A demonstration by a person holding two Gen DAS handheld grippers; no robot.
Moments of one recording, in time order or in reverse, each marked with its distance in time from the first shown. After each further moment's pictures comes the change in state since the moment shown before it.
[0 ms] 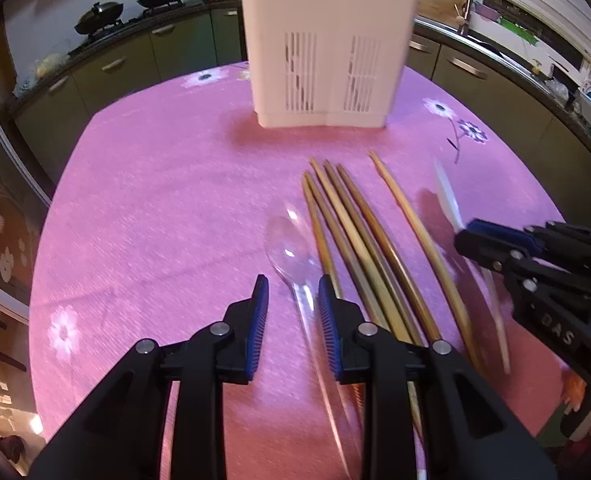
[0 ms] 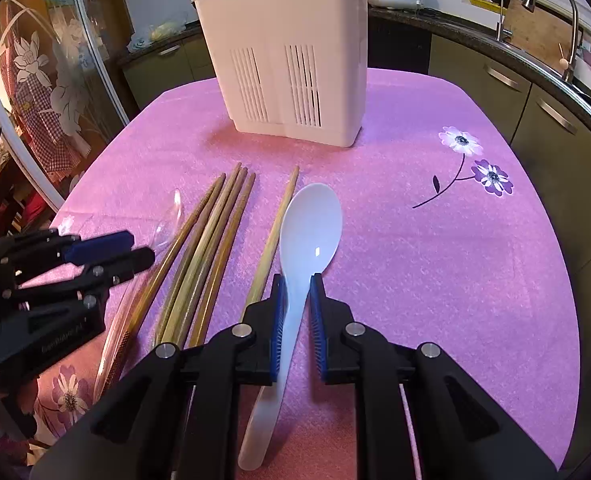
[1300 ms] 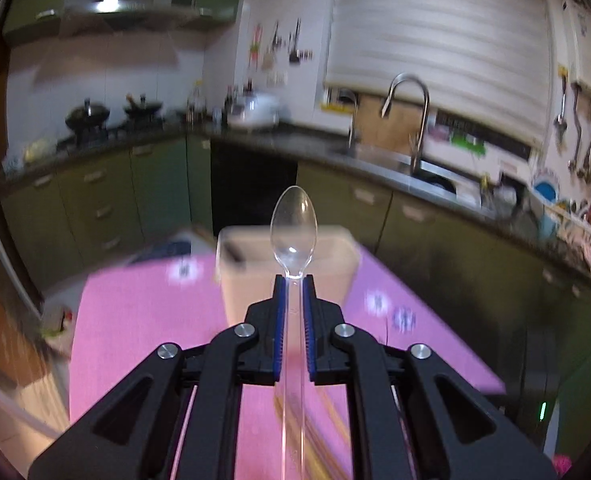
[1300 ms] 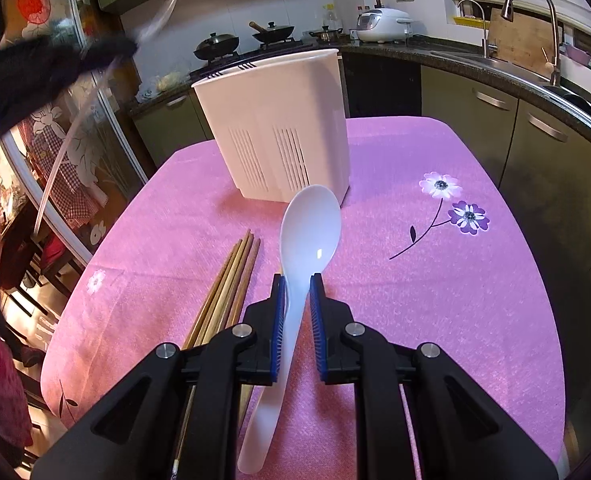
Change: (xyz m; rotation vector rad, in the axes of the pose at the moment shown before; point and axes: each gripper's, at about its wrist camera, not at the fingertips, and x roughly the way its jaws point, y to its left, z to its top) left arm -0.122 0.005 0.132 -0.003 -0.493 -0.140; right arm -0.051 -0.017 0.016 0.072 -0.153 0.068
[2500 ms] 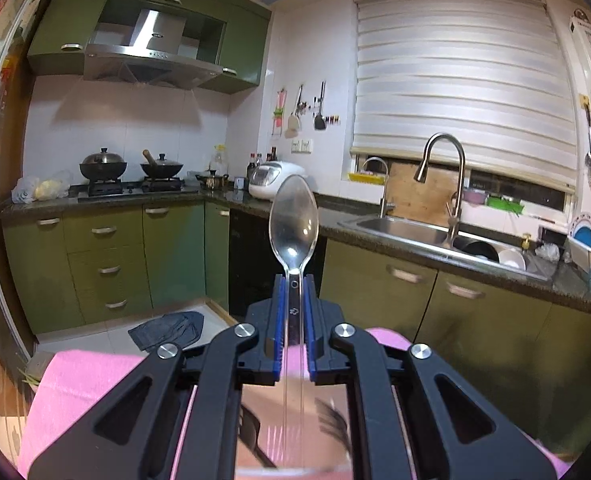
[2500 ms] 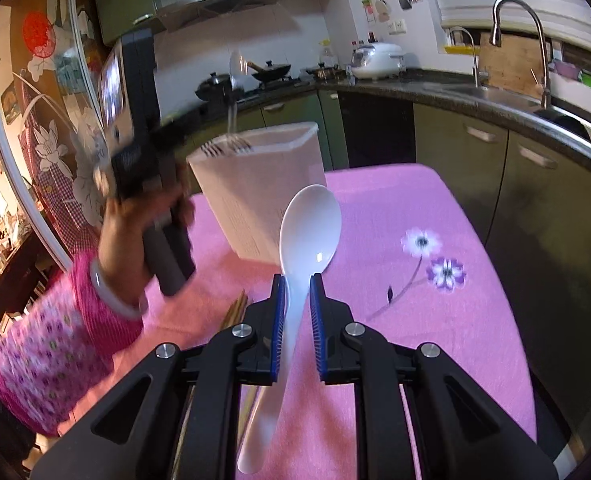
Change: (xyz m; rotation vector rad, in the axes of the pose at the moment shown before) left arm 0.126 0.018 0.017 -0.016 -0.249 0.094; right arm -0.035 -0.016 0.040 0.016 -0.148 0.016
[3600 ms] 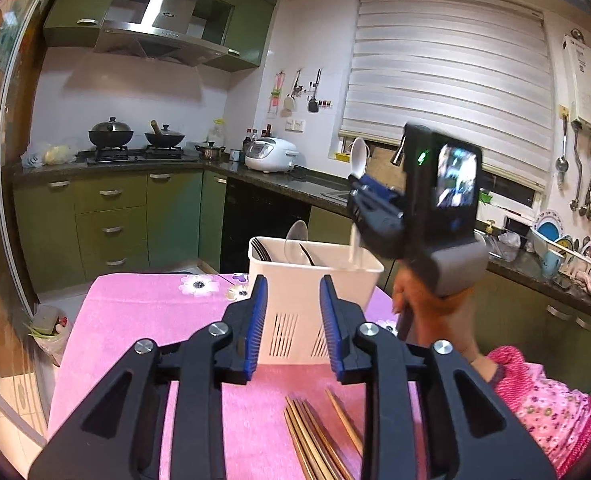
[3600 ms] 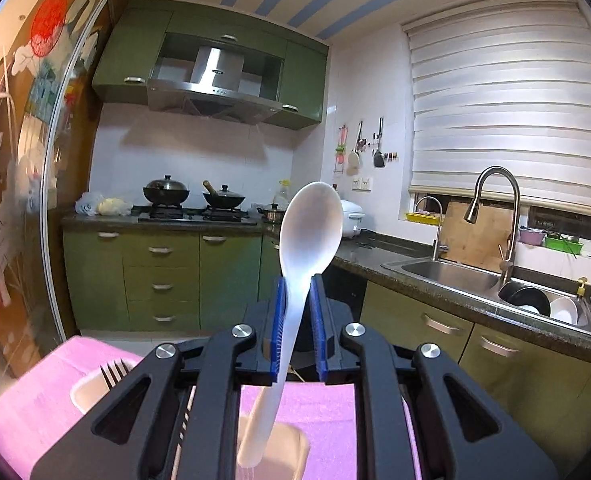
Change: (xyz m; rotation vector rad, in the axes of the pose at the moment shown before) left arm -0.168 0.021 -0.043 -0.063 0.087 -0.066; right arm 0.124 0.048 0.155 -0.244 -0.516 -0.324
